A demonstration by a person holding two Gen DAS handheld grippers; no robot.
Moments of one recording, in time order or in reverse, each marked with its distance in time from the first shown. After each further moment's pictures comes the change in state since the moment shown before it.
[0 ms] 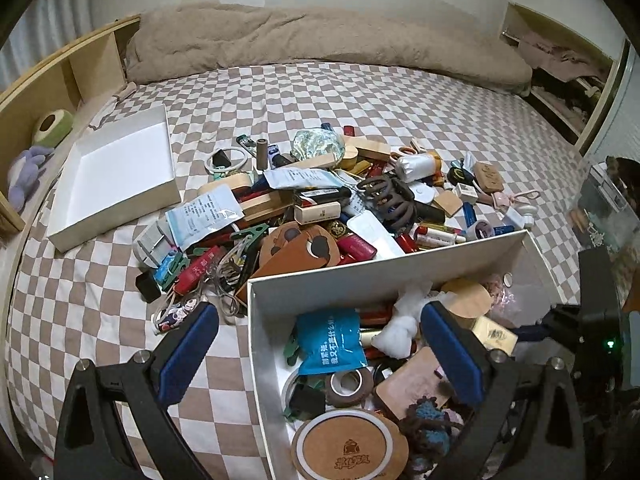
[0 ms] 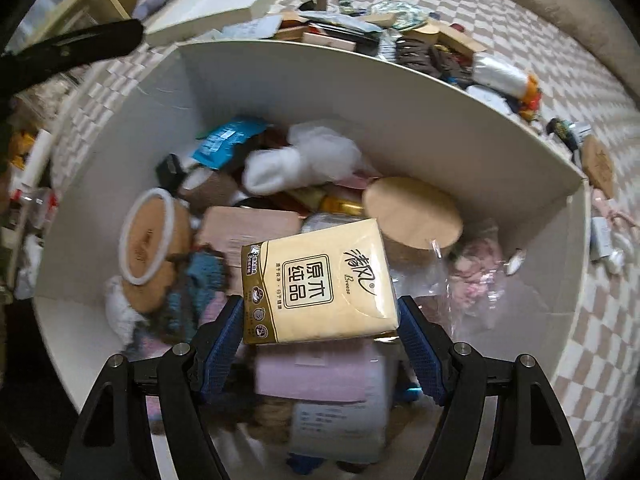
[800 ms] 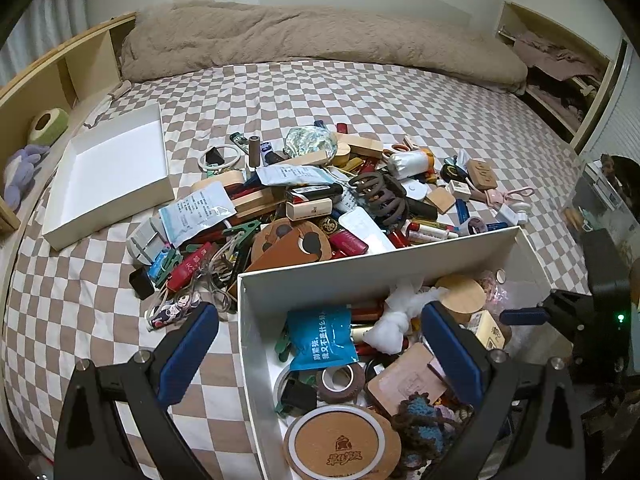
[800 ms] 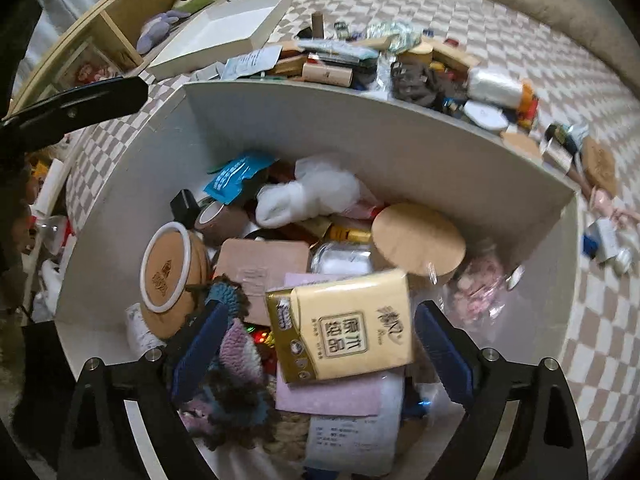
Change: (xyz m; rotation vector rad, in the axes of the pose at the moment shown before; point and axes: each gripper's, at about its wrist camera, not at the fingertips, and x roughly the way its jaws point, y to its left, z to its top) left arm -0.002 -0.005 -0.002 -0.002 0.006 -0.015; right arm -0.013 -0.004 0.003 0.074 -0.074 0.108
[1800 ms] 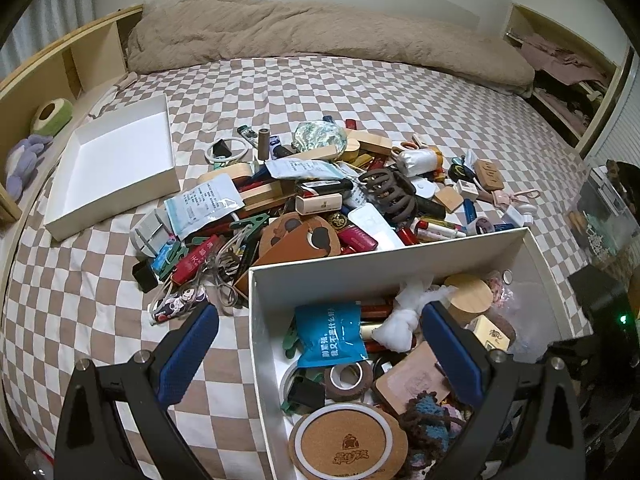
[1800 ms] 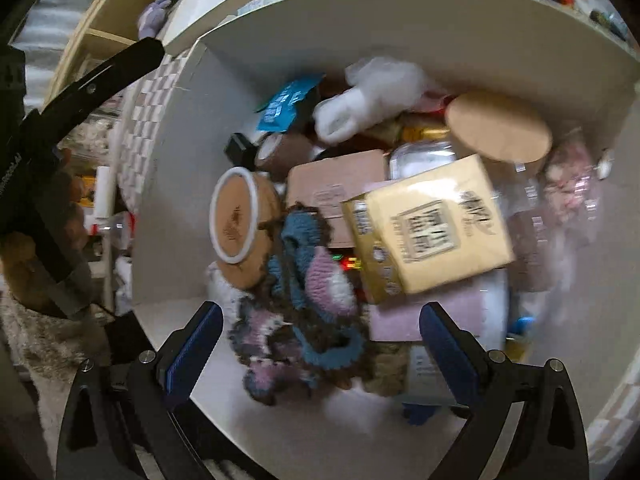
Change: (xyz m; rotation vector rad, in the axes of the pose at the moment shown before) left arm 0.004 0.012 -0.003 -0.027 0.012 0.007; right arm 0.019 0.008 -0.011 0.191 0.260 0.307
